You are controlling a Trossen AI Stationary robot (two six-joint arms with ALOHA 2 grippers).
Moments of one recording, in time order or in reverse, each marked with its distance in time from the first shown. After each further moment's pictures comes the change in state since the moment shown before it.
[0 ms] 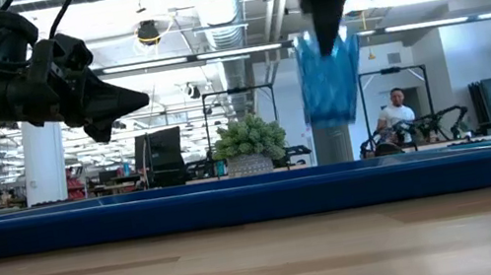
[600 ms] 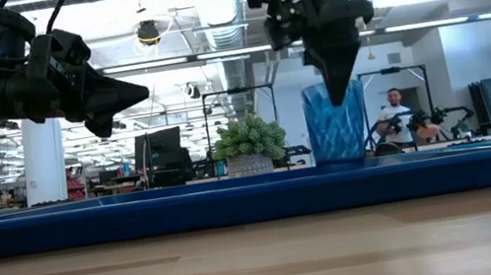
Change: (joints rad) left arm 0.000 0.000 0.000 0.036 -0.006 0.016; right arm -0.136 -0.009 -0.225 0.214 -0.098 -0.261
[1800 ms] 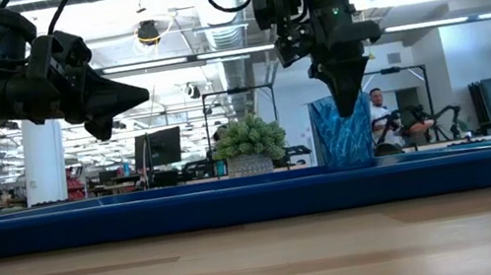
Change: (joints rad) left arm 0.000 0.000 0.000 -0.014 0.000 -0.017; right arm -0.078 0.000 -0.048 0.016 0.019 -0.087
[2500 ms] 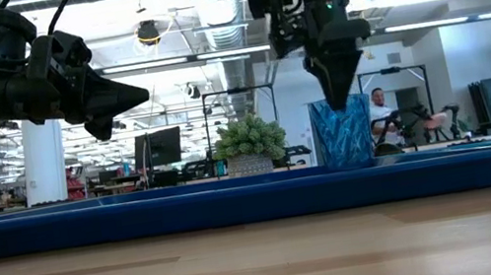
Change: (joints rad) left arm 0.000 0.000 0.000 0.000 0.000 0.001; right arm 0.027 0.000 0.051 -0.002 0.060 0.040
